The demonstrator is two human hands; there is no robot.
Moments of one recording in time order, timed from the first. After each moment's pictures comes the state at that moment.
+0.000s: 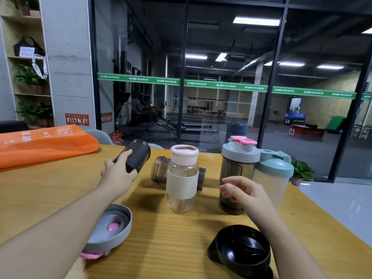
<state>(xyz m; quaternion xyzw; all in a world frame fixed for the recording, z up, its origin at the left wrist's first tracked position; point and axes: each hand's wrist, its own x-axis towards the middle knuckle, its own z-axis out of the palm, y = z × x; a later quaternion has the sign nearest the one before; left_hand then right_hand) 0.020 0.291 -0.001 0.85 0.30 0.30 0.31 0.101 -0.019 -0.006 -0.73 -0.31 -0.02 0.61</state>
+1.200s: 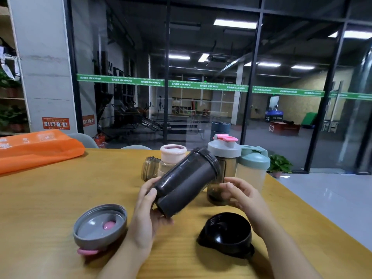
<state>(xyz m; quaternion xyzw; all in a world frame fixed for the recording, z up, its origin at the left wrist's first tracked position) -0.034 0.156 -0.035 0.52 0.00 0.27 0.81 0.084 -0.044 -0.020 -0.71 -0.23 0.00 0.66</state>
